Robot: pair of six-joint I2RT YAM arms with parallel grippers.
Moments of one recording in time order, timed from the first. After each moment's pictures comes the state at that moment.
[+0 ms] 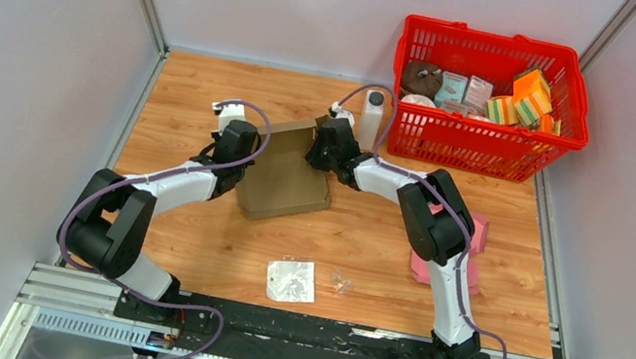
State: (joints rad) left arm -0.37 1.49 0.75 0.12 -0.52 -0.42; right arm 0.66 2.22 1.50 0.10 0.03 0.62
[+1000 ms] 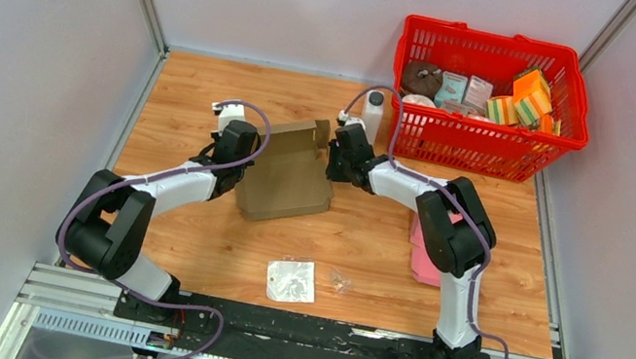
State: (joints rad) left arm -0.37 1.48 0.75 0.11 -0.52 -0.41; right arm 0.61 2.04 1.36 -0.08 0.05 0.38
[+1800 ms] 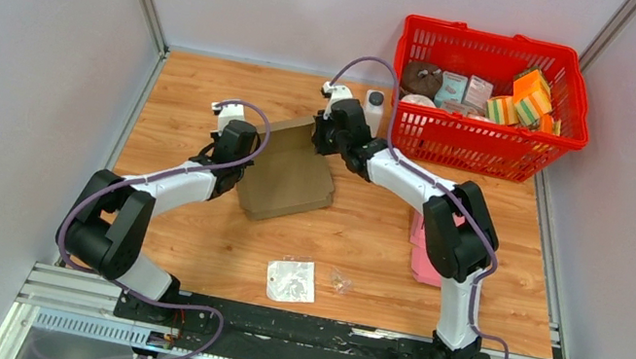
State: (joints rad) left arm -0.37 1.48 0.75 0.11 -0.52 -0.41; right arm 0.65 2.03 1.52 -0.02 -0.01 0.26
